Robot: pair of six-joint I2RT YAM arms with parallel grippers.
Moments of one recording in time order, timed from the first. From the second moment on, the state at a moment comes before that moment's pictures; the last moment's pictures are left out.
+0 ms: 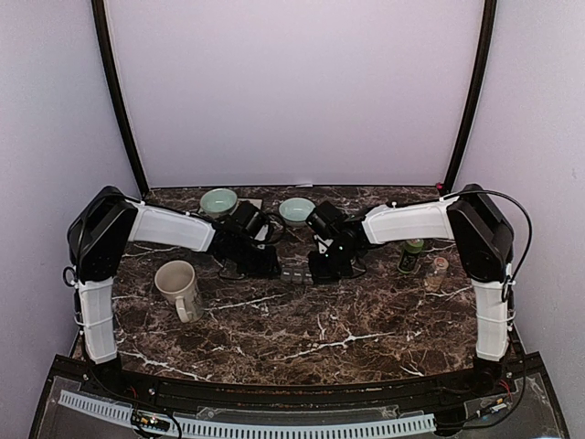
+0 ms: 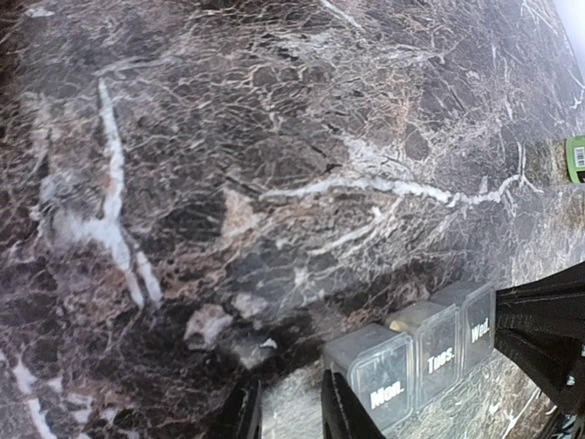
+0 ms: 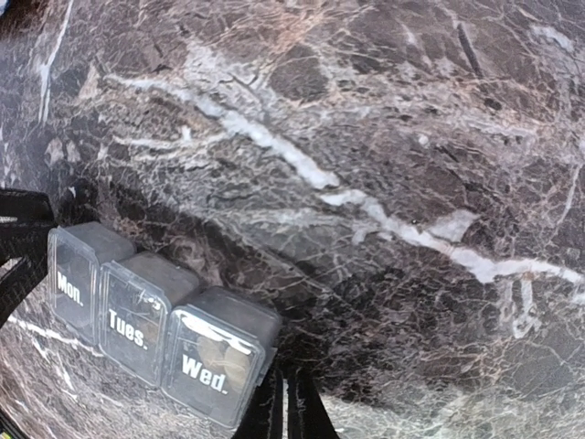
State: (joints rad) left arm -0.71 2.01 1.27 -0.25 0.17 -0.58; right arm 0.82 2.07 1.46 -0.58 -0.07 0.63
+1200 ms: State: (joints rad) left arm -0.64 1.22 1.06 -0.02 -0.62 -0.13; right arm 0.58 1.42 1.41 -0.60 0.51 0.49
